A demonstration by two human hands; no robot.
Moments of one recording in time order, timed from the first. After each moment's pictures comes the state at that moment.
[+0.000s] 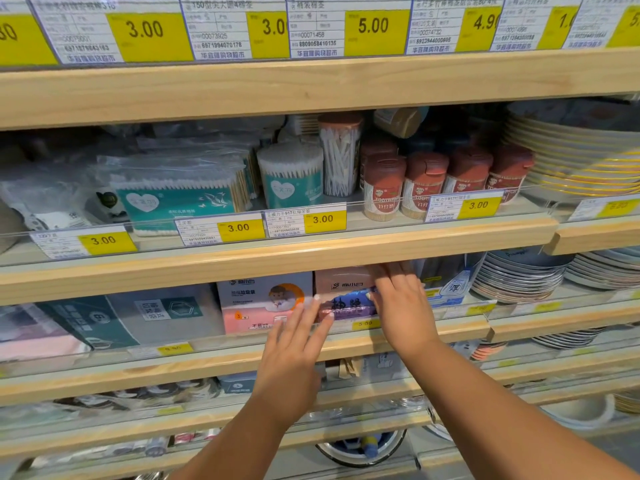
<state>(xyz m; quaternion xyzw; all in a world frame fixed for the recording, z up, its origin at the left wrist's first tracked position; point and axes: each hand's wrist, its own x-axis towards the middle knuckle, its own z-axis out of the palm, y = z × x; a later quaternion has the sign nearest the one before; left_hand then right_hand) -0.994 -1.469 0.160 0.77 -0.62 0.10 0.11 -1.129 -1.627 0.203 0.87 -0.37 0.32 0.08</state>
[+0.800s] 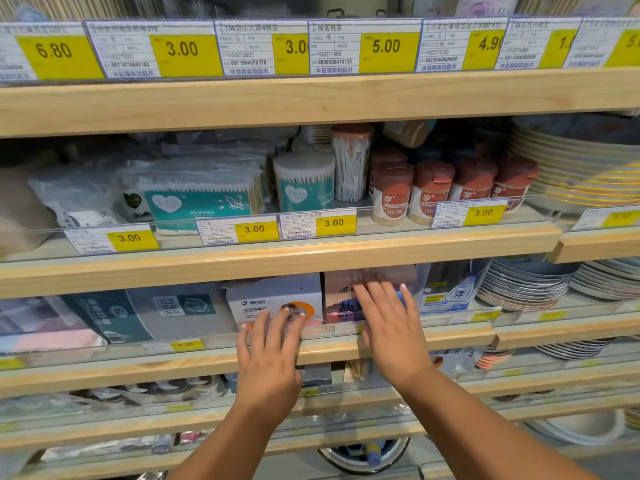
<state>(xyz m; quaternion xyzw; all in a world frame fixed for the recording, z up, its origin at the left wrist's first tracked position) -0.980 -1.443 0.169 0.82 -0.53 0.15 0.12 -1.128 -1.596 0.183 0.90 -0.31 0.28 0.11</state>
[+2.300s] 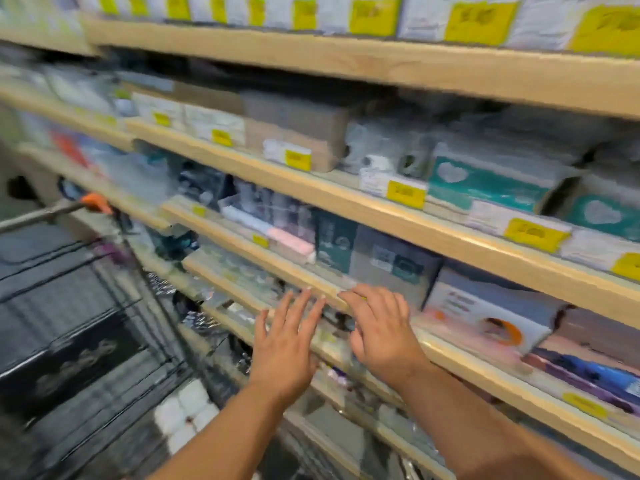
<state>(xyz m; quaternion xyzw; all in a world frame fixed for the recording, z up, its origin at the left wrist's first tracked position) -0.919 -1.244 0.165 0.96 -0.26 0.11 0.05 -0.957 -1.423 0.194 0.95 0.10 0.28 -0.10</state>
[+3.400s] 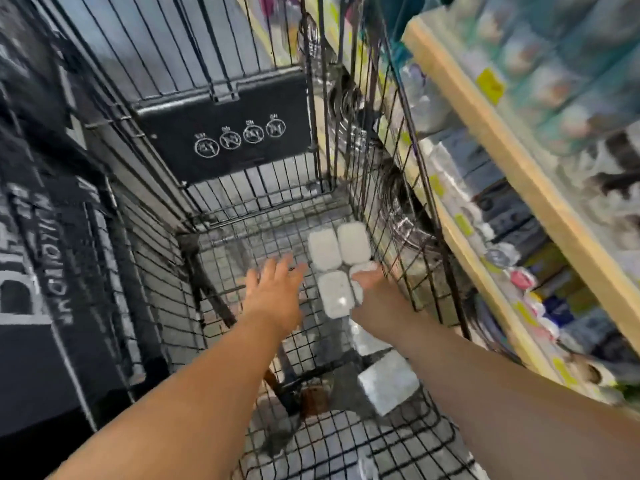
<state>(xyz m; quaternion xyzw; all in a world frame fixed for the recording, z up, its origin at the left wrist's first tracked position) -0.878 -0.932 -0.119 0.94 0.06 -0.32 0.03 -0.835 -1.107 -0.112 0.90 0.12 -0.38 -0.18</state>
